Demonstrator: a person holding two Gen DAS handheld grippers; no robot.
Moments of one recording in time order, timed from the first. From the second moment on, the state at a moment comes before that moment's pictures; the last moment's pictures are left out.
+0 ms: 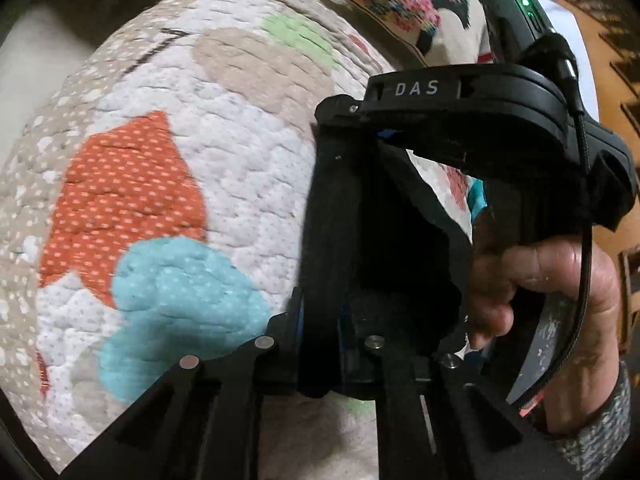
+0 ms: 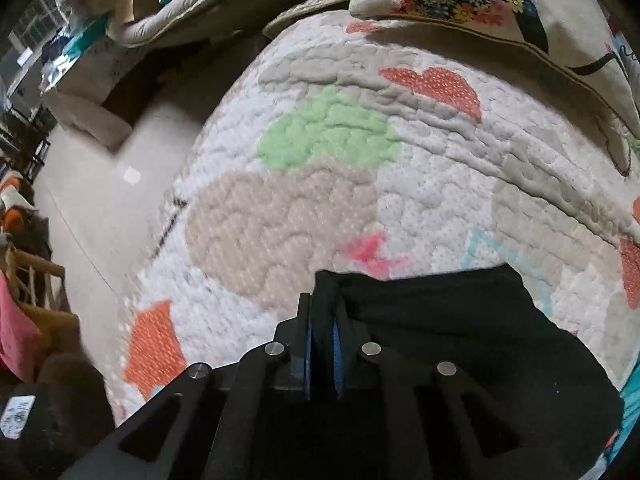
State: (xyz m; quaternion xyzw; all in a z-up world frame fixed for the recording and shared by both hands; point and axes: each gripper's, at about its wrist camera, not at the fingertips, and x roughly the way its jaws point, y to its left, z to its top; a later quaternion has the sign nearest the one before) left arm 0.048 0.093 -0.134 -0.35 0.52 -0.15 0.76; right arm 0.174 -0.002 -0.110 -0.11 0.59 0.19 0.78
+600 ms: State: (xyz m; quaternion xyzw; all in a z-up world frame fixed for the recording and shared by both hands) left arm -0.002 0.178 -0.142 -0.42 0.52 -0.09 0.73; right arm 0.178 0.030 -0.071 -0.09 0.51 0.21 0.83
